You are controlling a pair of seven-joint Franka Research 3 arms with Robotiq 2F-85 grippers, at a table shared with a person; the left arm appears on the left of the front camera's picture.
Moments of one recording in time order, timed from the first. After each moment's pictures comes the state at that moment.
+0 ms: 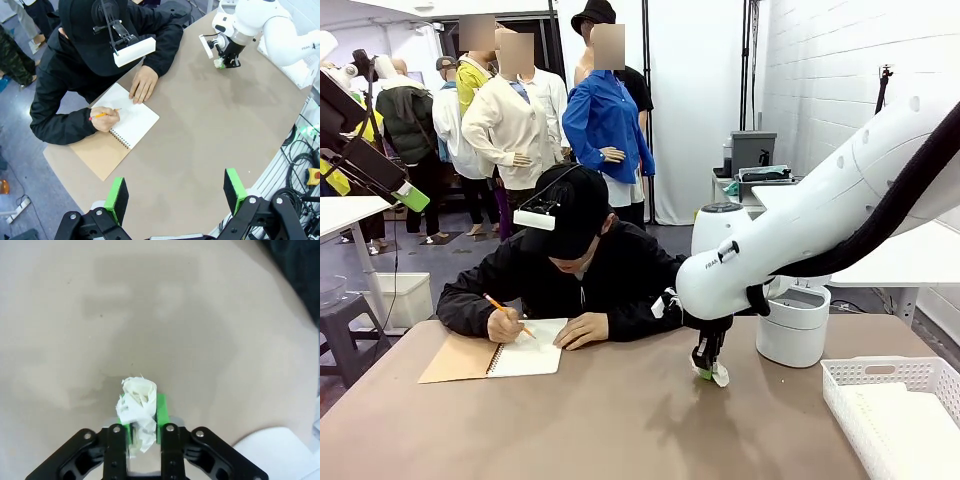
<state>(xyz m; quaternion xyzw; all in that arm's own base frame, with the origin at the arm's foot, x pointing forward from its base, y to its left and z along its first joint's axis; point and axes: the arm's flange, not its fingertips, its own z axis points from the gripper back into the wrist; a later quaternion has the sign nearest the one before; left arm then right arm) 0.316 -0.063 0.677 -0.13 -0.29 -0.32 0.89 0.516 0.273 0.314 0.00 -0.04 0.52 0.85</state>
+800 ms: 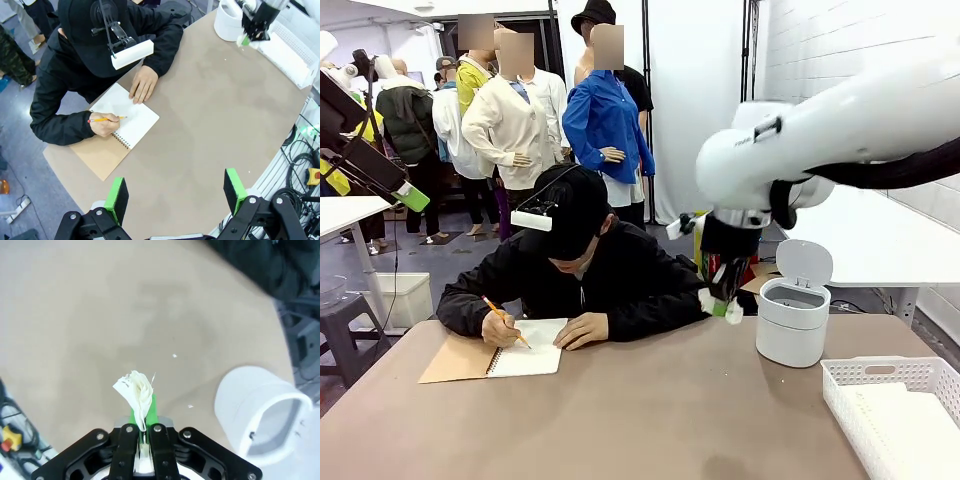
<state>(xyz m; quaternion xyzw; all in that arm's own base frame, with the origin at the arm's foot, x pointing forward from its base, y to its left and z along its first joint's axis) 0.316 -0.063 0.677 -0.13 -0.29 -0.32 0.89 0.486 0.234 0.476 0.05 -0.06 0.48 0.87</state>
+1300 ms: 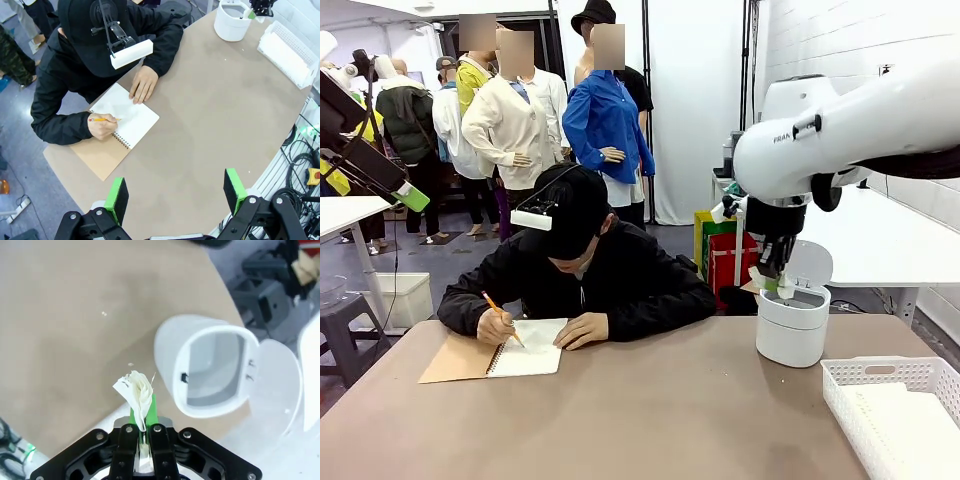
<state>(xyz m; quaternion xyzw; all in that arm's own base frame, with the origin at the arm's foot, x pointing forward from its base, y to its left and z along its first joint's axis) 0.316 -0.063 0.677 -0.13 -0.29 -0.32 0.89 0.511 0.167 0.494 -0.05 -0.06 0.45 0.89</state>
